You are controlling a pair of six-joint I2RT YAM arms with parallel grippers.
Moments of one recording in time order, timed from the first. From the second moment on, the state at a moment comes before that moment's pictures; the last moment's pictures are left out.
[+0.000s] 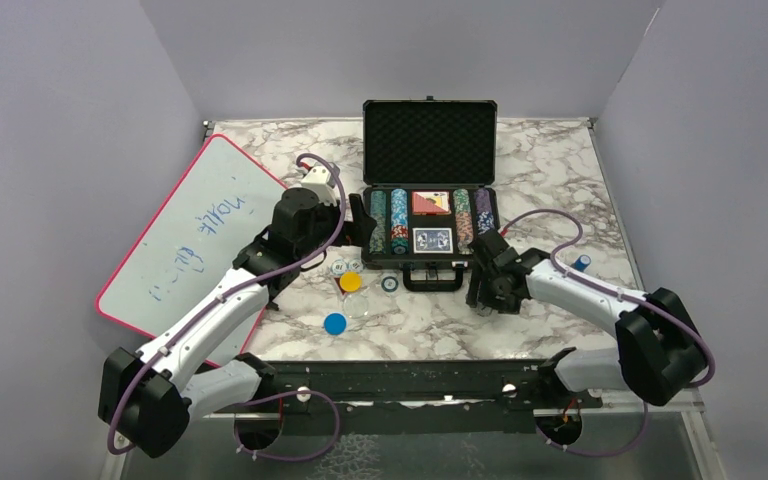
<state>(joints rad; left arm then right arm) -0.55 1.08 0.83 -0.13 0.02 -0.38 0.58 1.30 0.67 -0.65 0.20 0.79</state>
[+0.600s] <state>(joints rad) -0.55 1.17 0.87 -0.11 0.01 -0.40 0.58 1.35 0.69 -0.66 0.23 0.80</state>
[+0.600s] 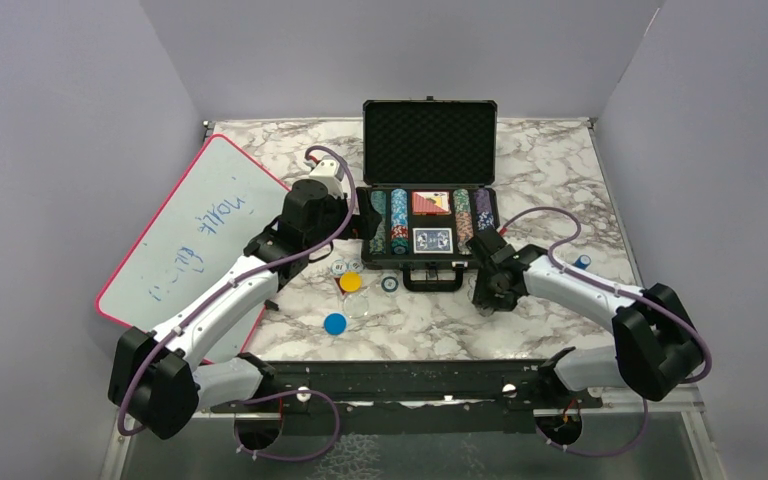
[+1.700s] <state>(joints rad) -0.54 1.17 0.87 -0.11 0.05 -0.42 0.58 1.46 0.79 -0.61 0.26 0.81</state>
